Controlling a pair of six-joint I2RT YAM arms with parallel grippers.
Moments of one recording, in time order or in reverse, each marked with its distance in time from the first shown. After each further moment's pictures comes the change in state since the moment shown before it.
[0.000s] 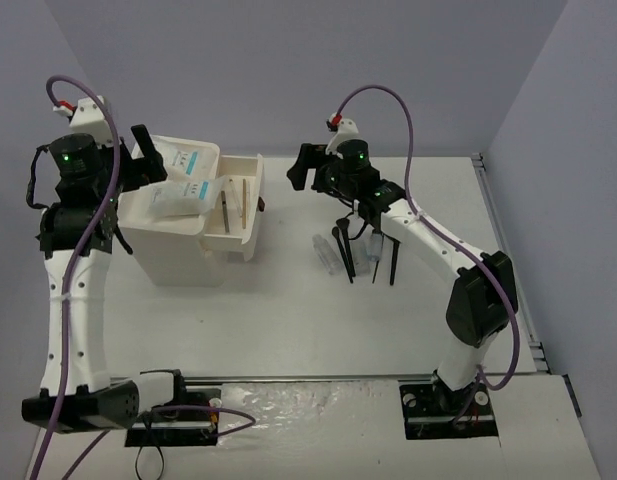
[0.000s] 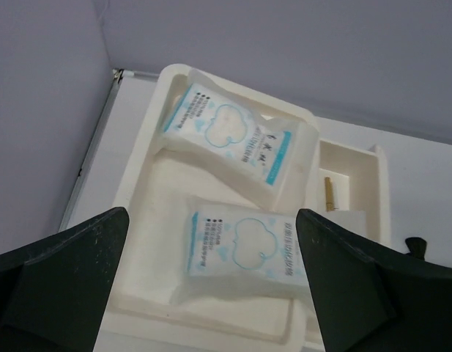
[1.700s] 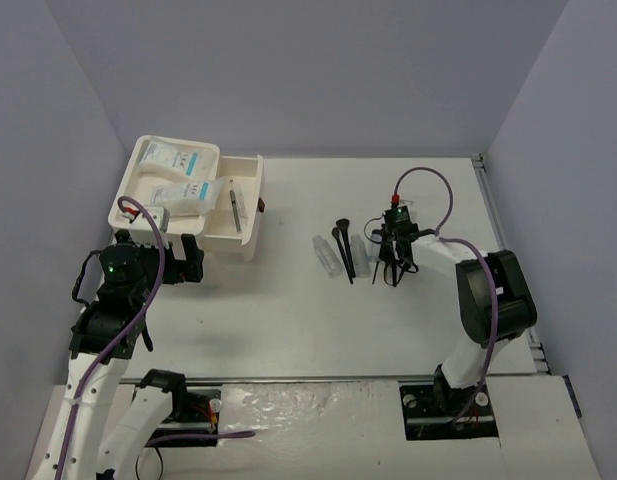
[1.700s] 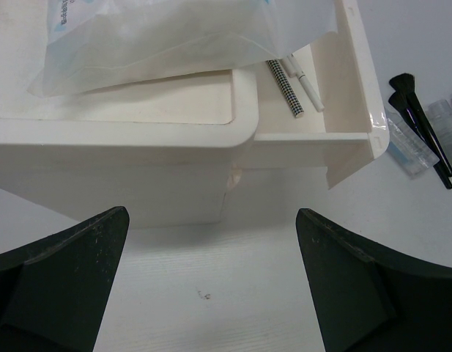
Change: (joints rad) left arm -0.203 -0.526 -0.718 0.078 0.017 0.080; right arm -0.300 -0.044 -0.615 -0.101 0.229 -0.015
